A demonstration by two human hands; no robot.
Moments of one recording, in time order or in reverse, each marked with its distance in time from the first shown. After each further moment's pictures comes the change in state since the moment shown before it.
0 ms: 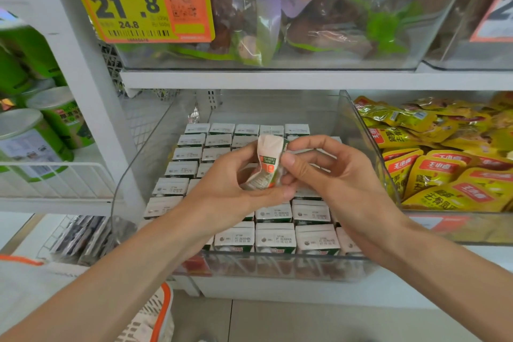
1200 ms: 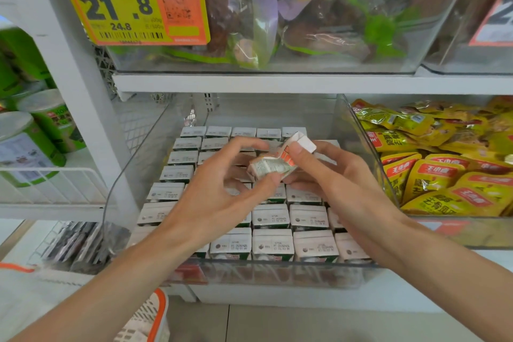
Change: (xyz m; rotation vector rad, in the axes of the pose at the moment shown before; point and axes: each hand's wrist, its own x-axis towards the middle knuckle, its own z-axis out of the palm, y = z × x) left_hand 0.007 -0.017 -0.005 0.190 0.159 0.225; right_hand 0.012 0.003 -0.006 -0.068 0.068 0.156
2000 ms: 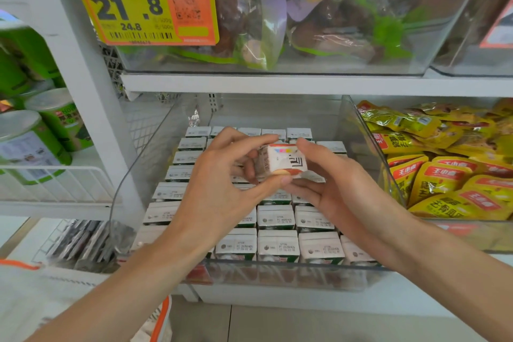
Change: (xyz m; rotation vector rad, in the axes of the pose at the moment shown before) left_hand 0.001 0.011 0.003 0.071 0.192 0.124; right_hand 0.006 0.001 -0.001 0.231 -0.267 0.069
